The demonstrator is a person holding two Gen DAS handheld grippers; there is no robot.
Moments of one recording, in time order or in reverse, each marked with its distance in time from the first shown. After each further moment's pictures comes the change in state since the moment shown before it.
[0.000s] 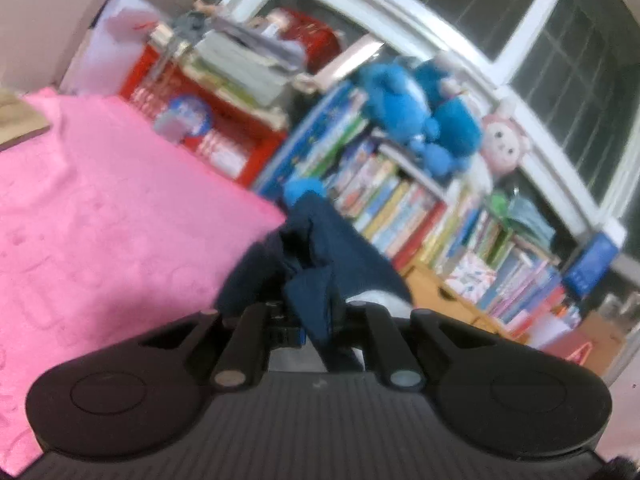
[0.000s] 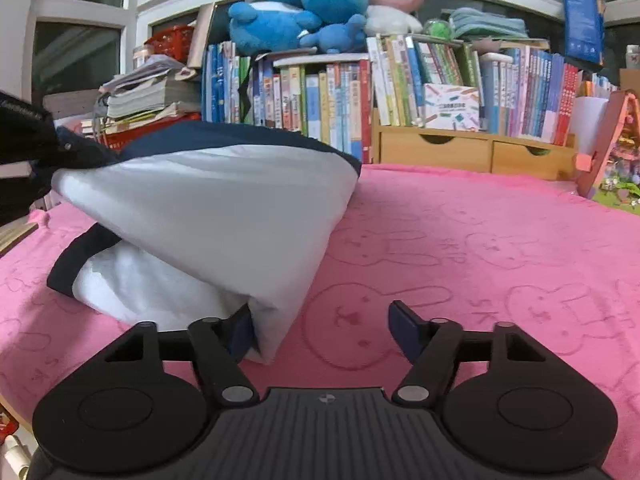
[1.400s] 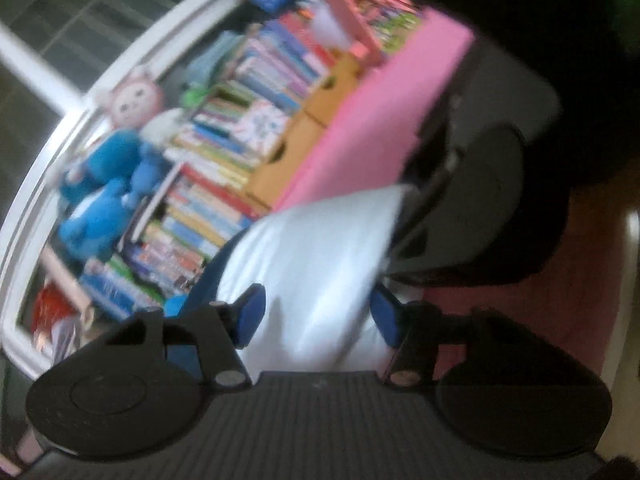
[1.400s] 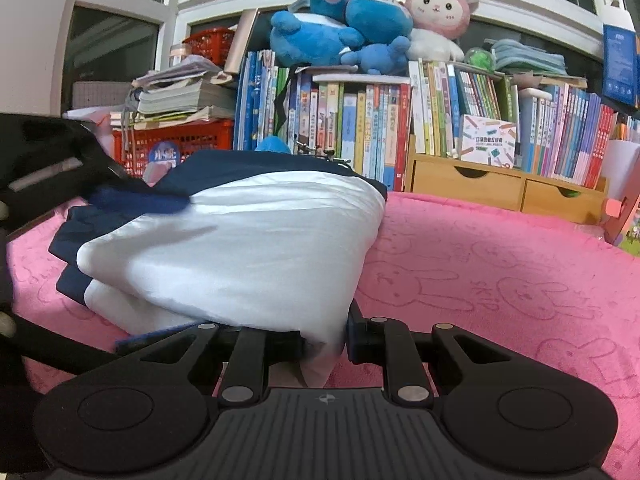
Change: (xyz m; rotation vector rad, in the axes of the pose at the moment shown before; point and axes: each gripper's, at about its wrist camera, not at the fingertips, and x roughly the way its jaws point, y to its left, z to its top) left arm 0.011 -0.110 -0.146 1.709 0.047 -0.165; right arm 0.013 0.012 0.010 -0.093 -0.062 0.057
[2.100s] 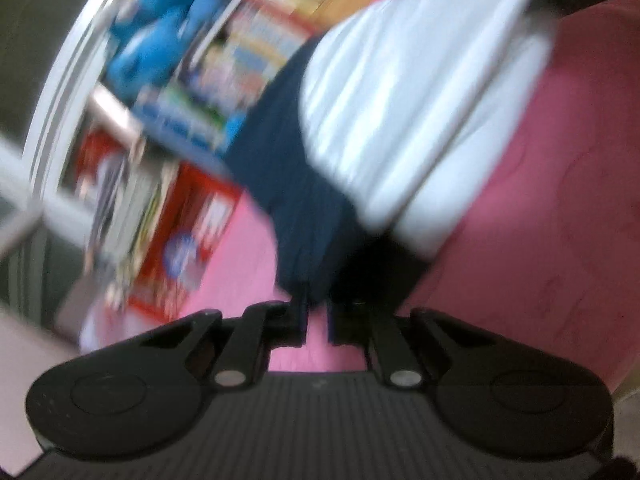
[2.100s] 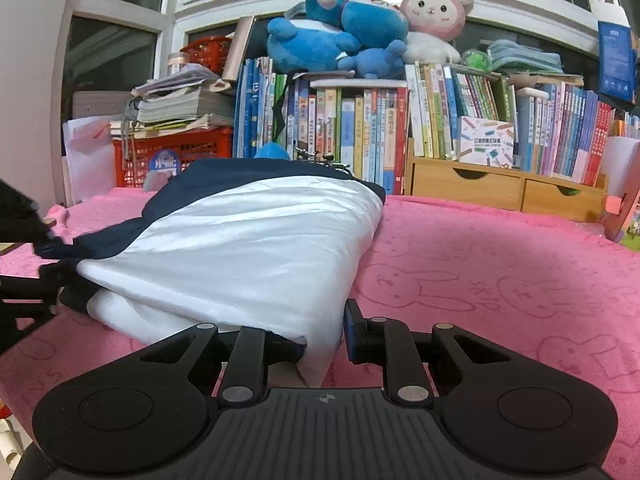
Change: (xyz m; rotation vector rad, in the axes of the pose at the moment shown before) left arm -0.002 0.049 -0.078 -0.177 0.516 0.156; right arm -0.002 -0.001 -0.002 0.022 -0.018 -0.002
